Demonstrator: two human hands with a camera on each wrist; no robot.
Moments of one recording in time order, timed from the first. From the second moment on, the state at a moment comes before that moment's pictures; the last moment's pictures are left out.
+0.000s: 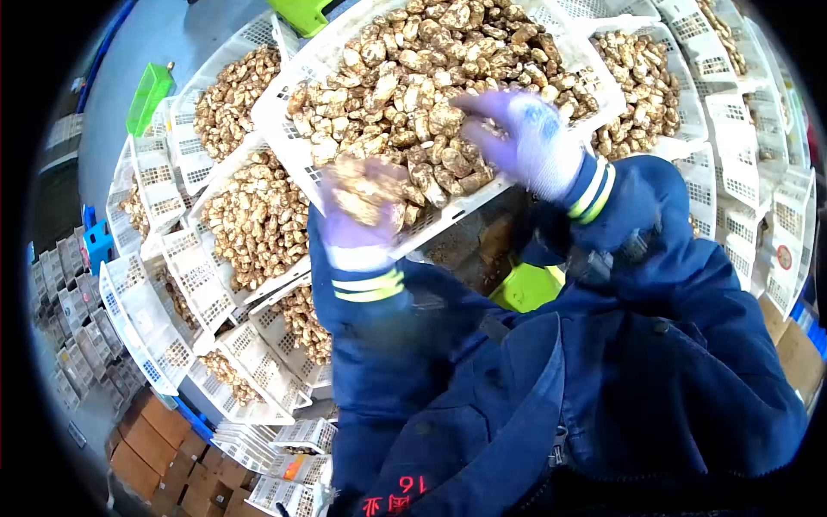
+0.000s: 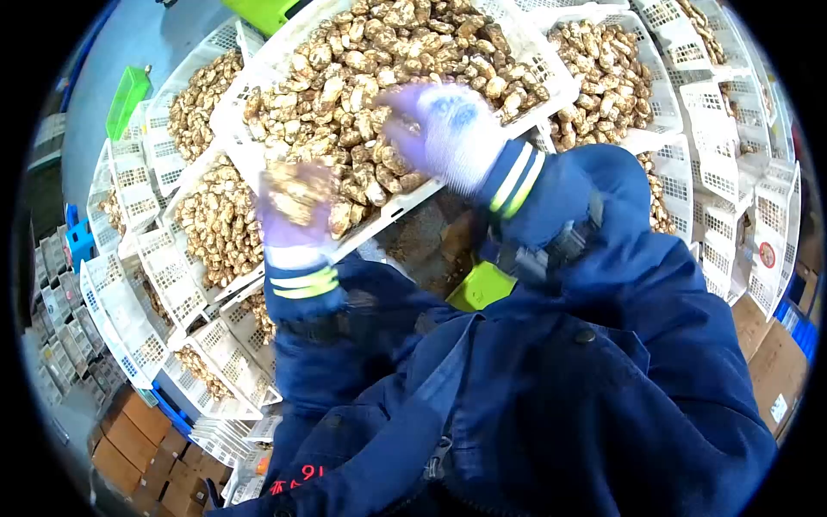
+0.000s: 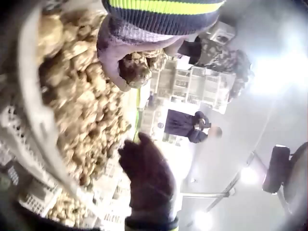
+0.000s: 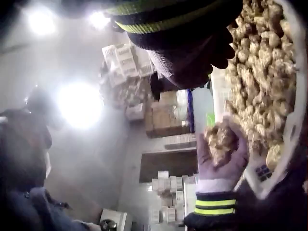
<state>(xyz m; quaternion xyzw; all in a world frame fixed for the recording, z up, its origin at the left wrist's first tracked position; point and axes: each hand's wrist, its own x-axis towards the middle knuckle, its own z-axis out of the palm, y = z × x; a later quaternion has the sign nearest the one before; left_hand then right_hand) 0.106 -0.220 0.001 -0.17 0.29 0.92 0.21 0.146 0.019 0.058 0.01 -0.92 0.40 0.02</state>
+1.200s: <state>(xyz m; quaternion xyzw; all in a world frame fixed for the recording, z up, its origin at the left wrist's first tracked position) 0.154 -0.169 0.023 -0.09 0.64 0.74 0.19 0.147 0.009 0.039 -0.04 -0.68 0.71 -0.17</state>
